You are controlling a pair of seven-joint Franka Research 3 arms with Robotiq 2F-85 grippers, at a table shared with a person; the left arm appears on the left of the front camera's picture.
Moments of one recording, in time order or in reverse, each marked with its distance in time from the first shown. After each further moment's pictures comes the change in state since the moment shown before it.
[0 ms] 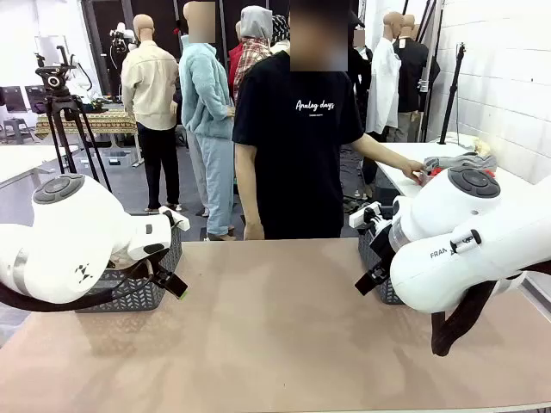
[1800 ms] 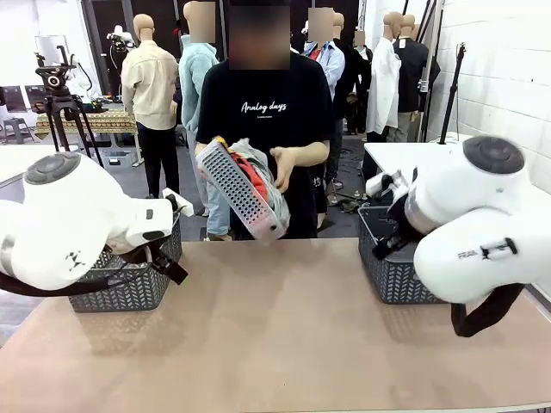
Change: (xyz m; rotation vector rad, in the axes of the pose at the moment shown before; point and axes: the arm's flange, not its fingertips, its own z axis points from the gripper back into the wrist) left arm 0.020 -0.018 0.053 0.042 -0.041 -0.099; right arm 0.024 -0.022 0.083 -0.247 -0.105 -0.047
